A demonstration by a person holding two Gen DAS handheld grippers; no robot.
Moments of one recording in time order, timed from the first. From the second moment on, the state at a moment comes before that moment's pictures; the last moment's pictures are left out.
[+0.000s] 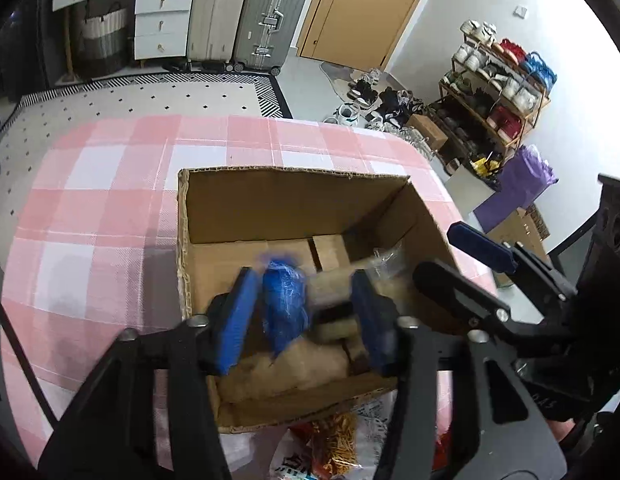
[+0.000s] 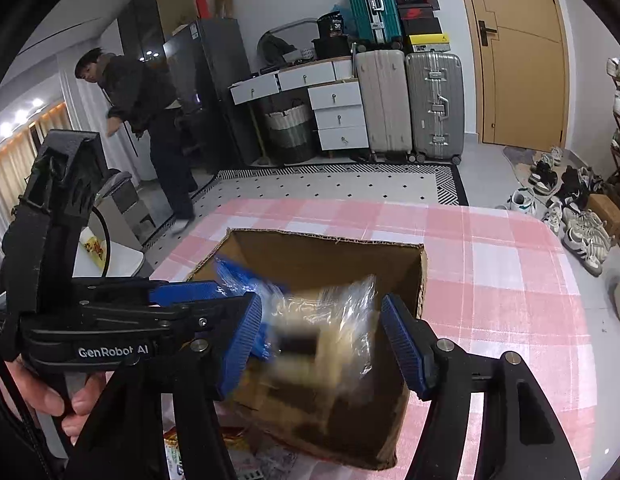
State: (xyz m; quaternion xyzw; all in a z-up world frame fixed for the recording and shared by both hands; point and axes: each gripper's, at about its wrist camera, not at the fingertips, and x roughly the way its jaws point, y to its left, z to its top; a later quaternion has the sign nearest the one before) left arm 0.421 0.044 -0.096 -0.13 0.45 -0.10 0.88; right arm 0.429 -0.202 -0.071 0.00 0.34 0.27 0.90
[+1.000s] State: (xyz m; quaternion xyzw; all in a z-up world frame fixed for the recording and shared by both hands) left arm 0.248 0.022 -0.021 -0.07 0.37 -0.03 0.93; right arm 0.265 -0.290 0.003 0.03 0.24 0.24 0.94
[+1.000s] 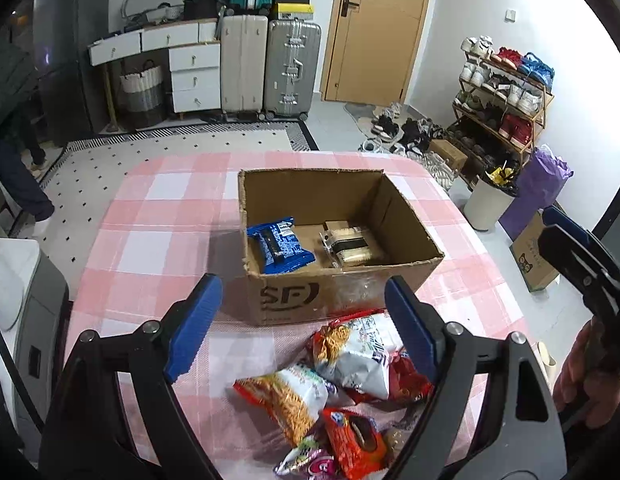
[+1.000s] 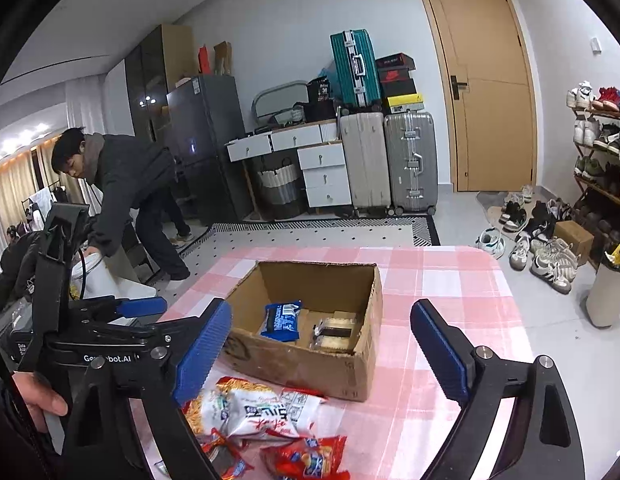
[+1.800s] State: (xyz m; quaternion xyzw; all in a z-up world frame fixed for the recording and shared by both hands) left arm 0.135 0.043 0.003 -0.10 0.32 -0.04 0.94; right arm 0.143 -0.308 0.001 0.02 0.22 0.22 0.95
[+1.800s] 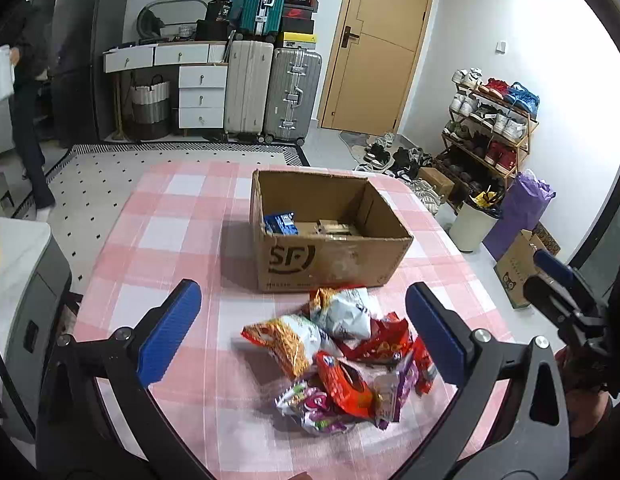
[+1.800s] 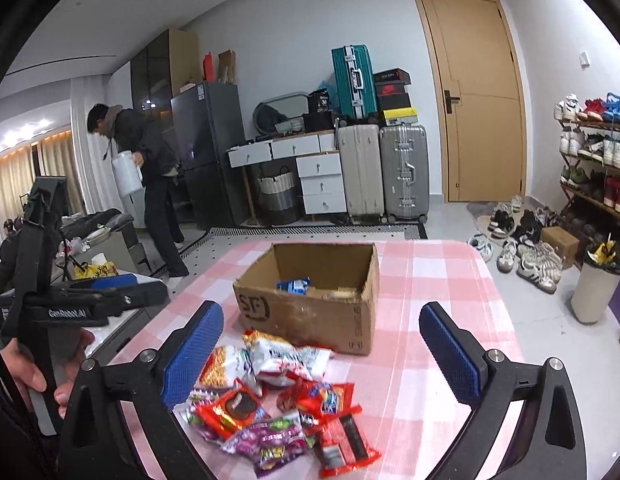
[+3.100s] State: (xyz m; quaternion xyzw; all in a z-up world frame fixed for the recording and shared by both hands) left arm 0.115 0.049 -0.130 -0.14 0.40 -0.05 0.90; right arm 0.165 -0.304 -0.142 0.02 0.37 0.21 0.91
